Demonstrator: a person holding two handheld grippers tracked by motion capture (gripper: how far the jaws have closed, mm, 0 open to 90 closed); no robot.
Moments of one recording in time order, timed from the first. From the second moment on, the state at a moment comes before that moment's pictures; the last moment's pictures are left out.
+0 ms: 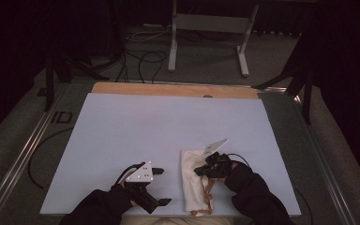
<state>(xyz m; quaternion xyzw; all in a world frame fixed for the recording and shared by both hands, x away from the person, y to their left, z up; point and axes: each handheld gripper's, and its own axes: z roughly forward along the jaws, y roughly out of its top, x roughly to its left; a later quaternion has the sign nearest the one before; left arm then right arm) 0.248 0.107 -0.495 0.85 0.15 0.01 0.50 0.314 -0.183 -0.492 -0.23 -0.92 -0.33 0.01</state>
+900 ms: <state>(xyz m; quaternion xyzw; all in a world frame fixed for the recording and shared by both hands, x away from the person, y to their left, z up) 0.249 0.113 -0.495 0.85 0.16 0.02 0.50 0.300 -0.263 -0.509 -0.34 -0.87 -0.34 -0.01</state>
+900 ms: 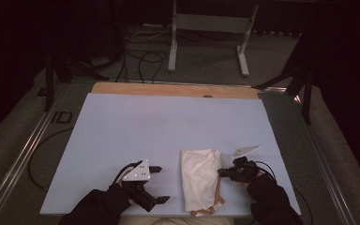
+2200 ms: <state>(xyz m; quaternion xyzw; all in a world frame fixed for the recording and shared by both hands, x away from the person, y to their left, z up) 0.251 0.122 -0.498 0.83 0.17 0.05 0.52 0.371 -0.241 -0.501 -0.35 -0.87 -0.36 -0.01</state>
